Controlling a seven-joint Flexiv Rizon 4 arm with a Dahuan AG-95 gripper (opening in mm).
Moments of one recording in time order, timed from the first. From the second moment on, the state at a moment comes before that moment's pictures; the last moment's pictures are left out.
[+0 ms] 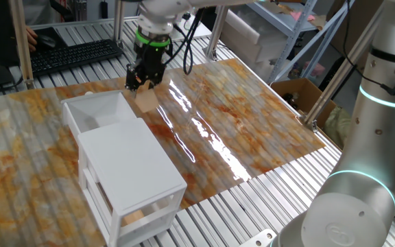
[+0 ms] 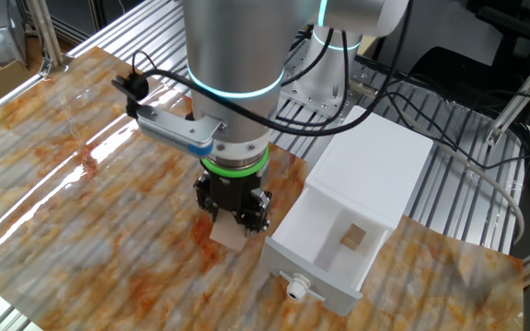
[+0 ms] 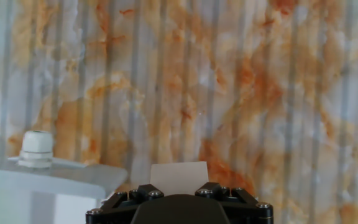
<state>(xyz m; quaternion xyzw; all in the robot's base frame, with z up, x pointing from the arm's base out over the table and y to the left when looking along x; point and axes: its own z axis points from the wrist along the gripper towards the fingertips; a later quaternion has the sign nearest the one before) 0.611 0.073 0.144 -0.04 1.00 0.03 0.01</state>
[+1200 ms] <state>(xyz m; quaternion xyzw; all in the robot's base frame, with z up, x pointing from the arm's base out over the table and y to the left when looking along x) 0.617 0.077 0.101 -0.03 1.00 0.02 0.05</state>
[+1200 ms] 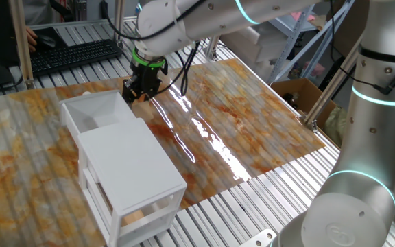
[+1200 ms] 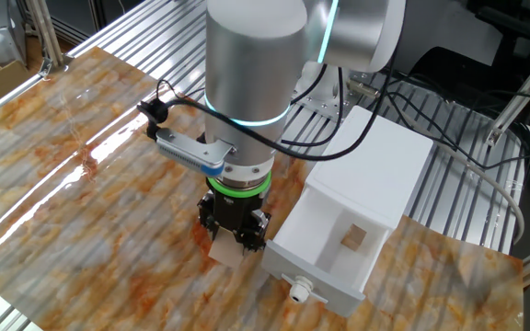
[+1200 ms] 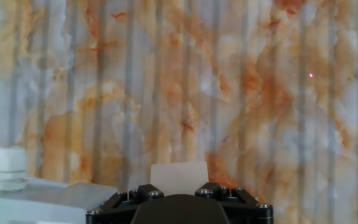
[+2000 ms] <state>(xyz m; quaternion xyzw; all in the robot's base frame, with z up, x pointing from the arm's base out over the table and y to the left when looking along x) 0.619 0.076 0.086 -0.03 1.00 0.03 0.06</state>
